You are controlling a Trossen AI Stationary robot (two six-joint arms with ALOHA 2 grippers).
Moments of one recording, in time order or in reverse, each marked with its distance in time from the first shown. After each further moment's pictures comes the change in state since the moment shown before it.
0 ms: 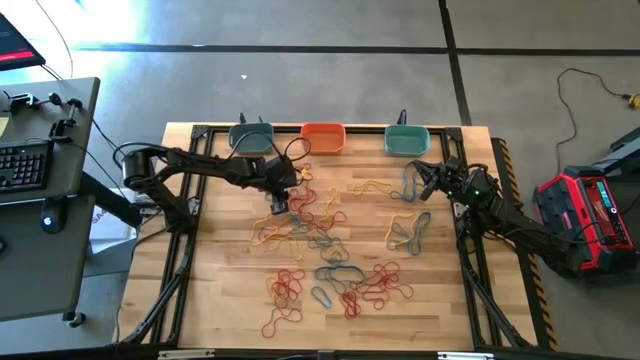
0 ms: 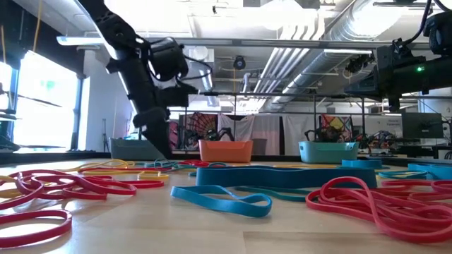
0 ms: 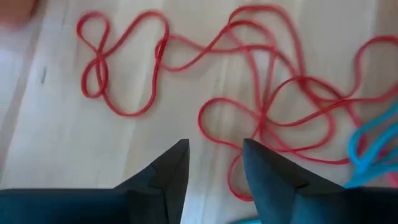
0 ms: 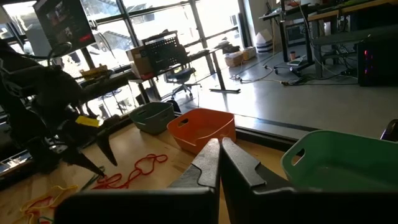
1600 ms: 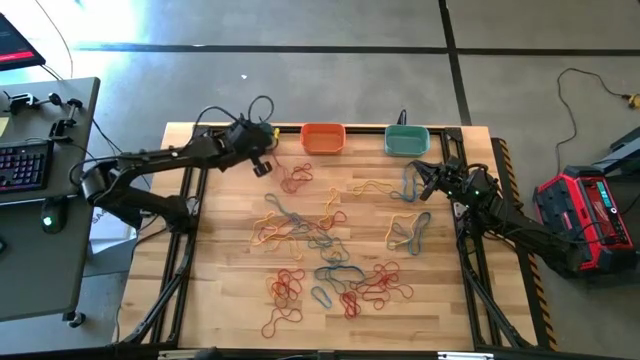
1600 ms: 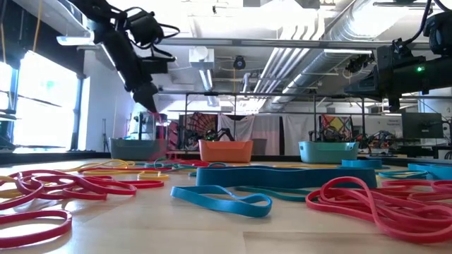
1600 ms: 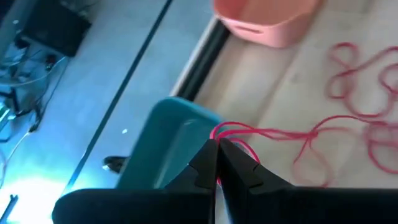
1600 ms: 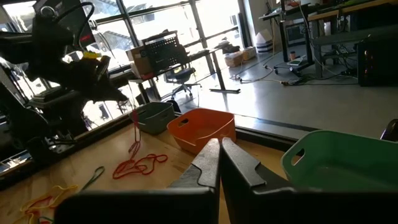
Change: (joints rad) left arm 0.219 -0.354 -0.001 -0.082 -0.383 0.141; right arm 0.000 0.000 0.000 0.000 0.000 0.000
